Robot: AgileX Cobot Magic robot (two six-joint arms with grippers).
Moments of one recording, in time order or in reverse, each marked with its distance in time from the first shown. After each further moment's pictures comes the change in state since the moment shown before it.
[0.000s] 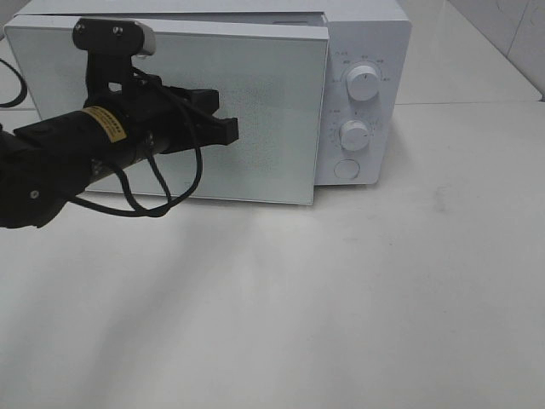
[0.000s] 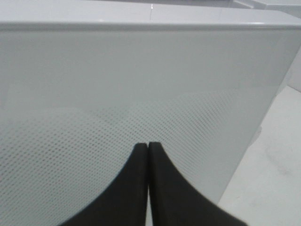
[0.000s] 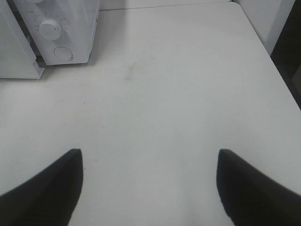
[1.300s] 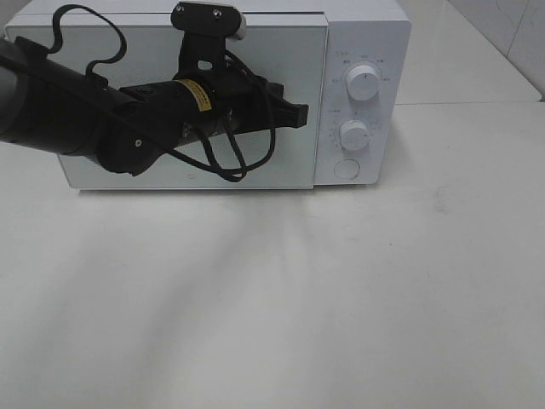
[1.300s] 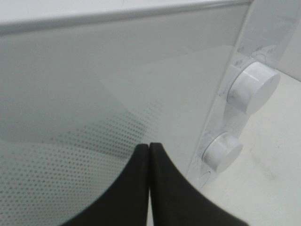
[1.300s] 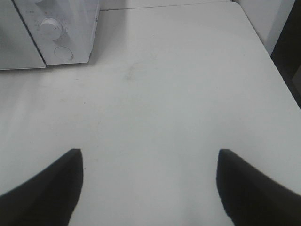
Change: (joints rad) left arm -0.053 0.181 -0.342 0.018 0.240 0.007; right arm 0.000 0.000 0.000 0.001 0.000 0.000
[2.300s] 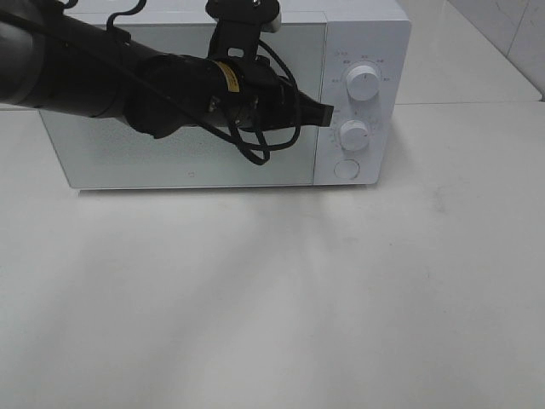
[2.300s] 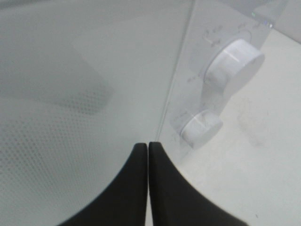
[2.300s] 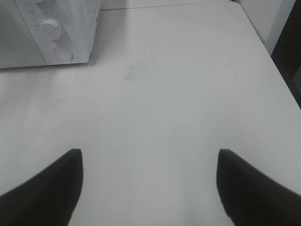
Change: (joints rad) left arm -0.061 -0.018 -0.138 -0.007 0.379 0.001; right arm 0.000 0.000 0.000 0.000 0.000 0.000
